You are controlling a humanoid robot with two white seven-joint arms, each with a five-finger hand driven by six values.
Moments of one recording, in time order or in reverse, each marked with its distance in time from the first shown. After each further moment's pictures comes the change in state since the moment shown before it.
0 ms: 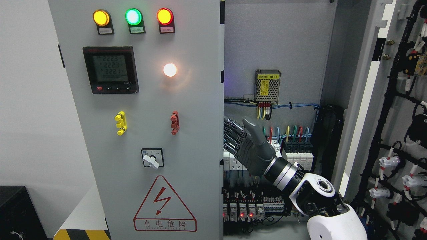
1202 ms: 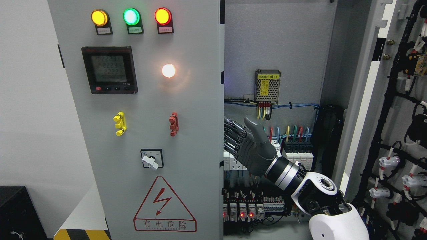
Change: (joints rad) left arm 0.000 0.000 0.000 0.000 0.000 -0.005 -0.003; right arm 0.001 0.002 0.000 -0.014 -0.010 0.032 0.049
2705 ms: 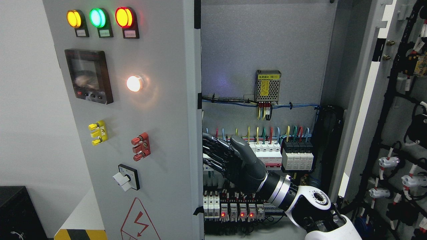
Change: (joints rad) left arm 0.000 0.000 0.000 0.000 0.000 0.009 0.000; right arm 0.075 -0.024 0.073 -0.120 -0.027 -0.004 0.021
